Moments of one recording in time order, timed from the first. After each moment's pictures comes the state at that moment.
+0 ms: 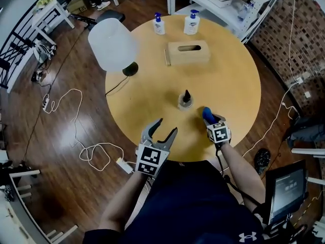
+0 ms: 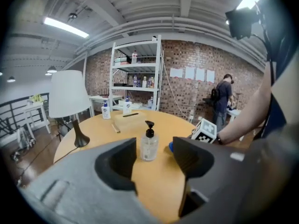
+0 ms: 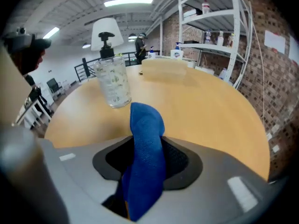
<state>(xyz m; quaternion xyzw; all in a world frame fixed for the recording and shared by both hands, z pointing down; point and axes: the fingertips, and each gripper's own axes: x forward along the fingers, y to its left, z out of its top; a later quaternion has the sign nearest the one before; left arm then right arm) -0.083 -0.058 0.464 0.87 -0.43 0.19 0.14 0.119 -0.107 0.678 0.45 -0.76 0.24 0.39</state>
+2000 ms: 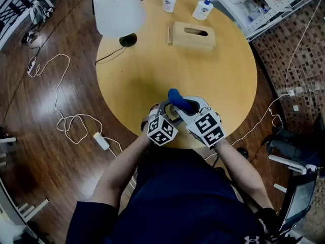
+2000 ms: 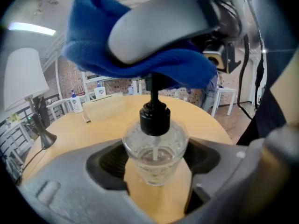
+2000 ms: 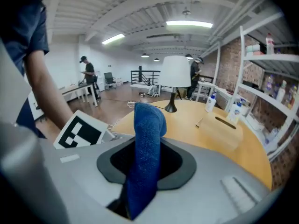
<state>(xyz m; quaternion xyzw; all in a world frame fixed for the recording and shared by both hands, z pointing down) 0.005 -0.070 0.602 0.90 -0.32 0.29 0.08 -0.048 -0.082 0.489 0.21 -0.91 0.07 0.34</state>
